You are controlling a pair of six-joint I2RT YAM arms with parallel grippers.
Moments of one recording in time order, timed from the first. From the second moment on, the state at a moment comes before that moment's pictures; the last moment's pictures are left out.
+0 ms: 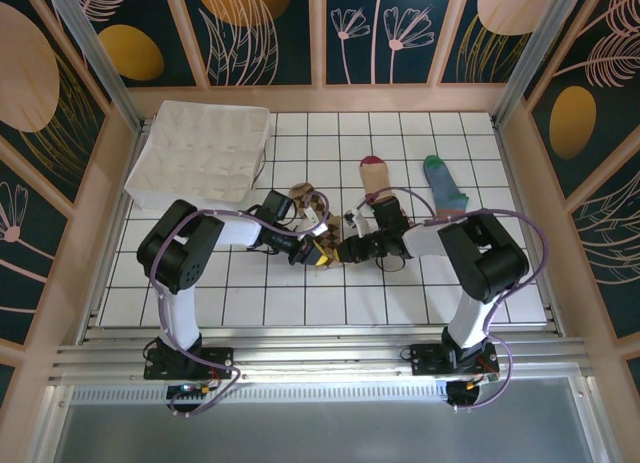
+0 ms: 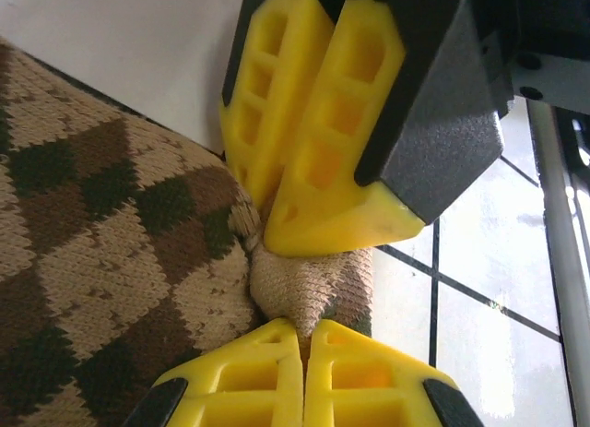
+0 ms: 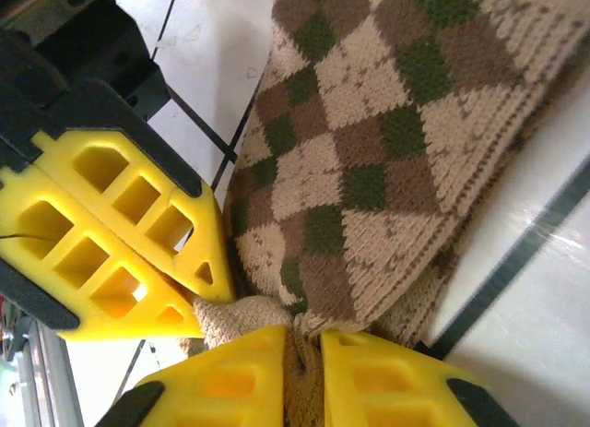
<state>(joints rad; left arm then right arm) -0.54 1.94 0.94 -0.06 0.90 0.26 0.51 1.77 0.71 0.12 -0.74 0.23</state>
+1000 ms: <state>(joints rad) -0.50 1.37 0.74 0.04 0.03 0.05 0.55 1.87 1.02 -0.31 -0.60 0.19</state>
